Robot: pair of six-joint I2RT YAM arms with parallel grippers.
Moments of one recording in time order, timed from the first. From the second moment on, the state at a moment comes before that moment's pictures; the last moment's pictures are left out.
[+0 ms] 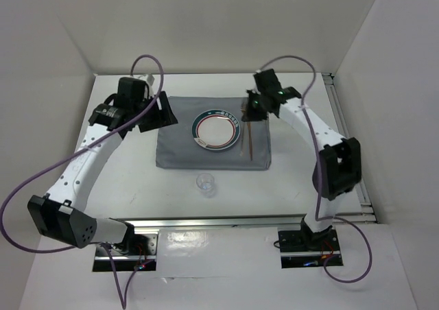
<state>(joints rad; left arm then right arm) -0.28 1.36 1.41 -0.83 0.11 -0.50 0.34 1.72 1.49 -0.70 -0.09 0.47</state>
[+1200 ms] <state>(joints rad) -0.15 1.10 1.40 -0.90 -0.04 -0.53 0.69 2.58 2.30 -0.45 -0.22 0.73</state>
